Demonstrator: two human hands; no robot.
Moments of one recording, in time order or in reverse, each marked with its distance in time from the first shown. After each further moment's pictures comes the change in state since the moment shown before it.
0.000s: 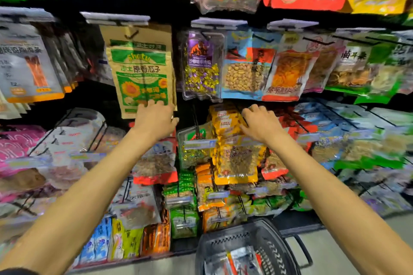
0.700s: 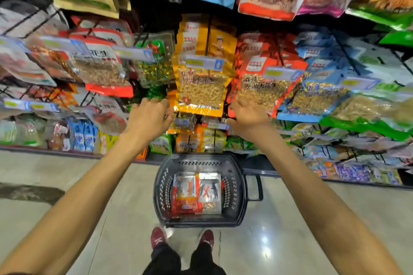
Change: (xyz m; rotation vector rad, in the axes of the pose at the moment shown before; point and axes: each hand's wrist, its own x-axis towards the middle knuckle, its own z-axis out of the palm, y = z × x) left_hand -0.091 0.238 0.139 -0.210 -0.207 -0.195; right_hand -0.089 0.147 0.176 0.222 -0.279 -0.238
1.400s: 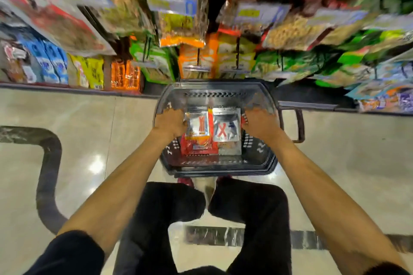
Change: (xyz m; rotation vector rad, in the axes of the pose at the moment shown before) left_hand -0.023 -0.025 0.413 -0.031 -0.620 -0.078; right_hand 0.017 0.022 0.424 0.019 -0.423 0.113
